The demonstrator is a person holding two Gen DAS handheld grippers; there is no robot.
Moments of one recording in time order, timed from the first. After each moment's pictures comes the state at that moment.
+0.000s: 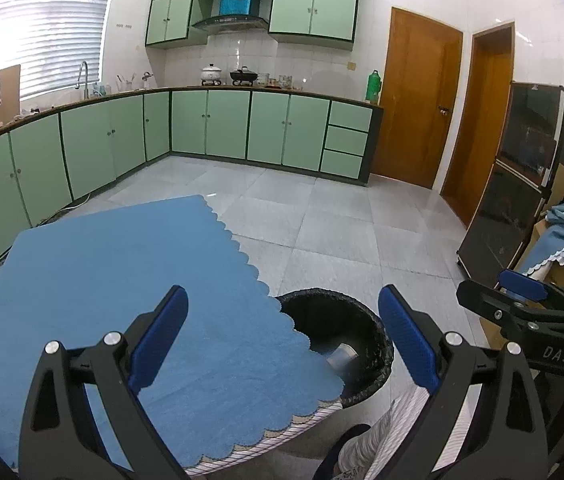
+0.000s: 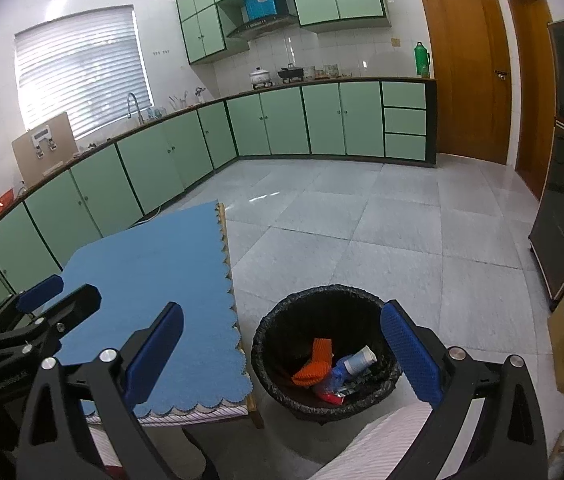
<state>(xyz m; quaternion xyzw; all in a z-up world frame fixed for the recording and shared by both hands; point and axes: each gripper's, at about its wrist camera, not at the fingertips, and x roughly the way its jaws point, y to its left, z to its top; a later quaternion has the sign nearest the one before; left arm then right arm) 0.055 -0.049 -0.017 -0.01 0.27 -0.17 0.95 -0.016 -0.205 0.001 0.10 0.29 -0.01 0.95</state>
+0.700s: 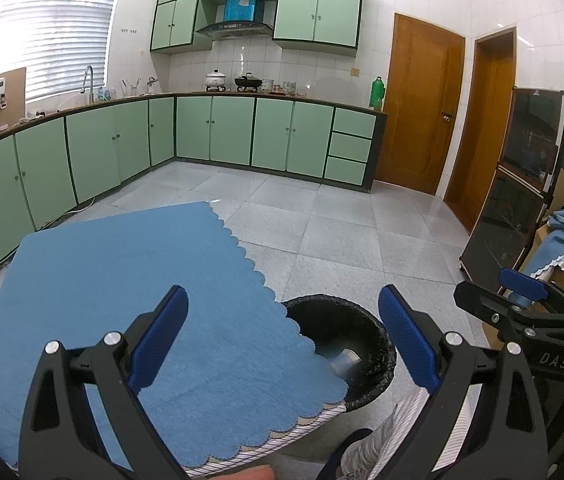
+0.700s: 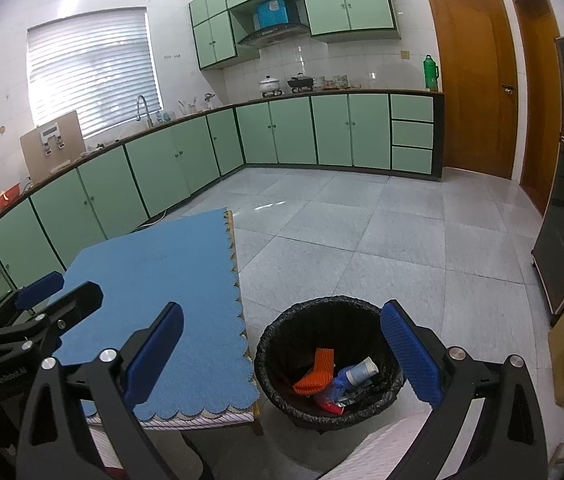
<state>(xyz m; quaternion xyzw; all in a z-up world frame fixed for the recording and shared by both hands) 0.044 -0.043 -0.012 -0.01 0.26 -0.17 0.95 -0.017 -0.193 0.008 0.09 0.27 0.00 0.96</state>
